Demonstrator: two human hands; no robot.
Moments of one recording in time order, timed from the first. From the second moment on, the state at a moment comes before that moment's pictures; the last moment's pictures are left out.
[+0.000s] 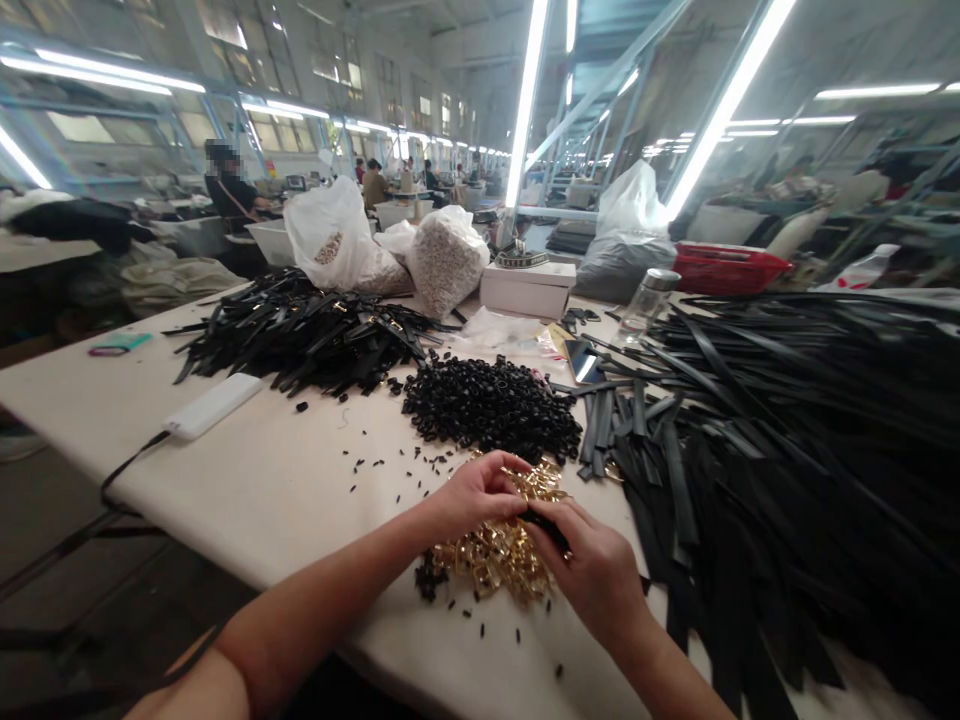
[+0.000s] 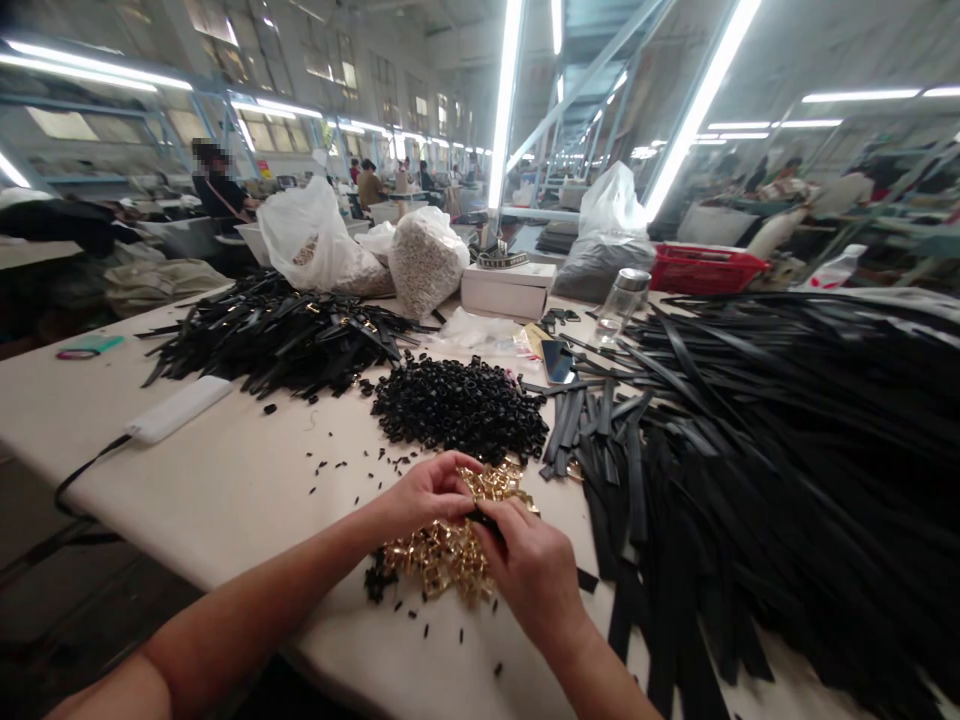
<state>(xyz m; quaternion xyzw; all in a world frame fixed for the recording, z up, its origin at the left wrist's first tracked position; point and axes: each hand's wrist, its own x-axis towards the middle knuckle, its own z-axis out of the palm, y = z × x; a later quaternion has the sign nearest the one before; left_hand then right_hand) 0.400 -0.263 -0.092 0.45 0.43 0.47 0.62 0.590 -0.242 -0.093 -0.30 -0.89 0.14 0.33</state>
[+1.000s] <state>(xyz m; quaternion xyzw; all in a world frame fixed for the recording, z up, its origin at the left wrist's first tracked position) 0.300 -0.252 -0.078 0.59 0.79 0.14 0.06 0.597 -0.228 -0.100 -0.35 -0.87 0.18 0.31</state>
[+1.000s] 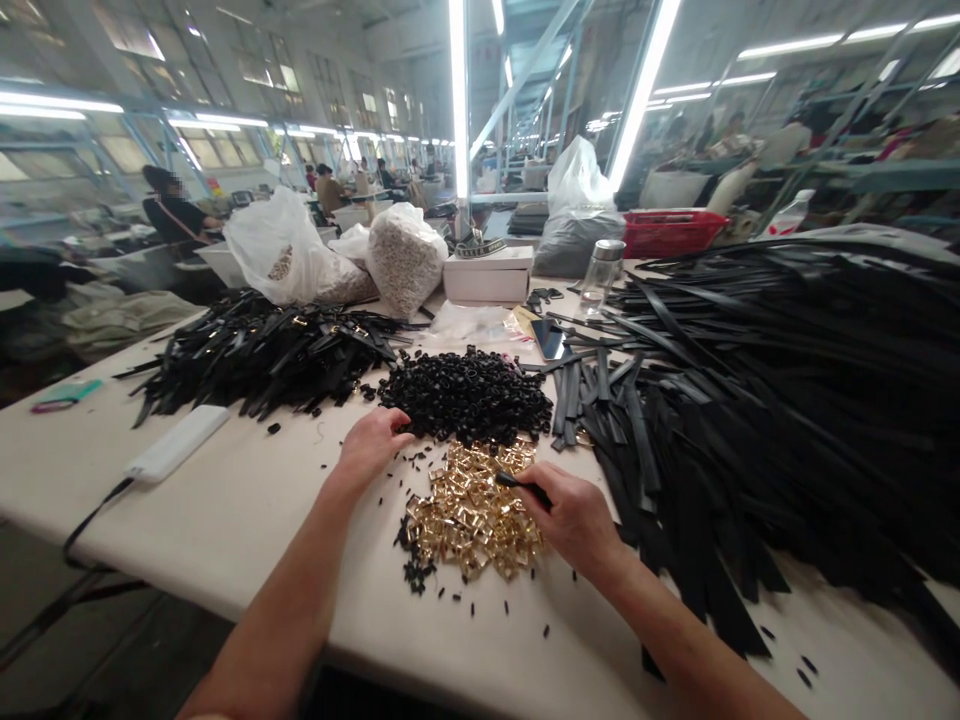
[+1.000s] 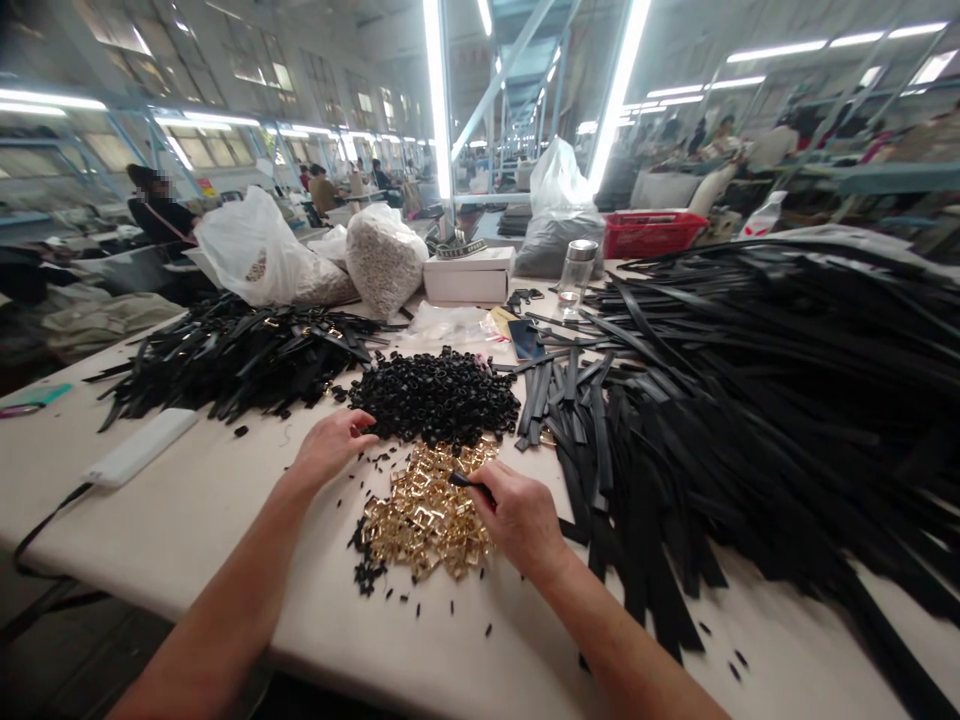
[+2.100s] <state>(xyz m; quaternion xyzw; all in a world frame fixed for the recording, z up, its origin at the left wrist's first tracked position) 0.365 -0.258 -0.091 0.70 0.68 0.16 0.12 0.593 -0.230 -0.106 -0.36 -0.87 0.20 0.27</state>
